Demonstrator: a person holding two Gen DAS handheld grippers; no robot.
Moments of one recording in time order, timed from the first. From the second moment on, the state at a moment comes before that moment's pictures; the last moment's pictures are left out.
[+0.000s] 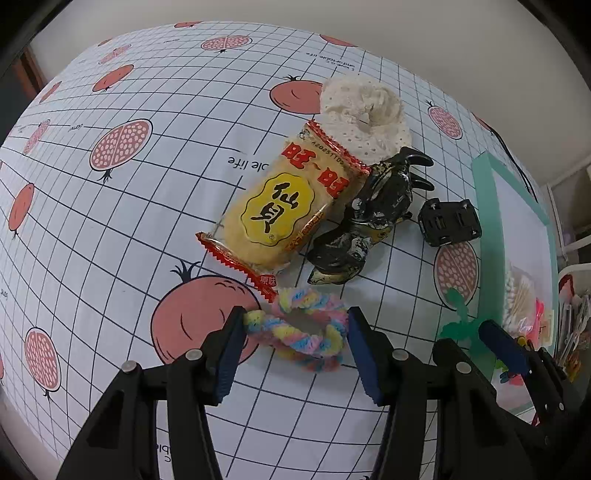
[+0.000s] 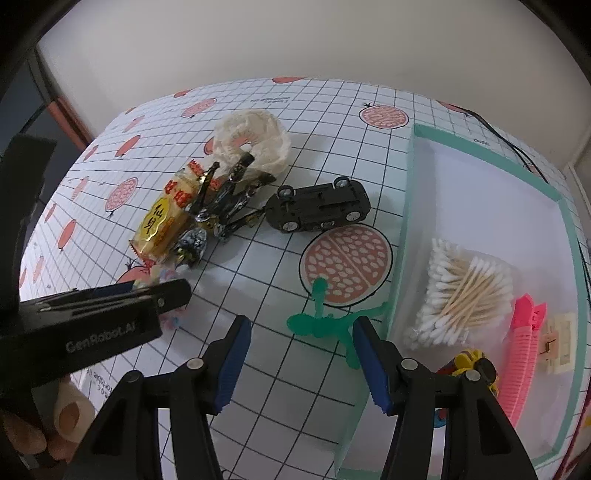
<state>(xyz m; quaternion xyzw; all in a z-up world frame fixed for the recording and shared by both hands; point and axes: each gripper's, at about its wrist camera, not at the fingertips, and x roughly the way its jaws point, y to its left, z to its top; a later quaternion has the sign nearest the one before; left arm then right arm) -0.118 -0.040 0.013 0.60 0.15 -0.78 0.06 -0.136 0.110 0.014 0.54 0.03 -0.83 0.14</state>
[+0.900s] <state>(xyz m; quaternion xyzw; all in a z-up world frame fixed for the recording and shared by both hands) -0.110 -0.055 0.025 0.59 0.15 -0.79 0.04 -0.140 0.100 0.019 0.52 0.09 -0.84 0.11</state>
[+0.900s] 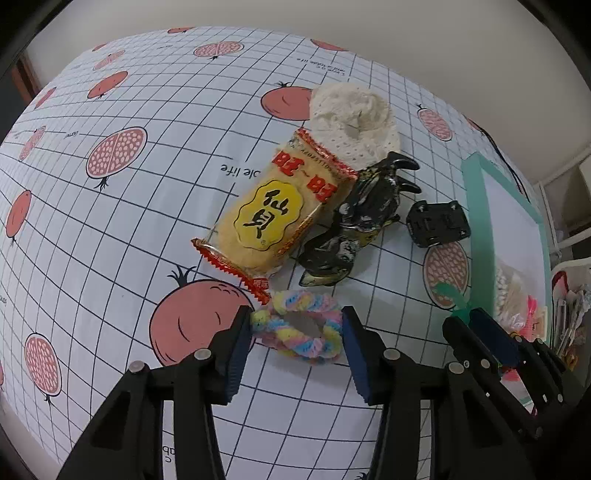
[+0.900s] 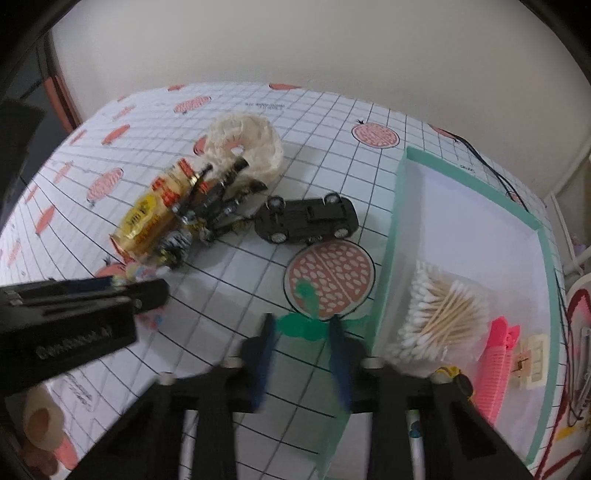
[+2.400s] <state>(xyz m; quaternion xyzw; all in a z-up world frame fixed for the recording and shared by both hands) -0.119 -0.007 0.078 0.50 0.13 -0.85 -0.01 -0.134 0.137 0.071 0.45 0.04 -0.89 0.09</state>
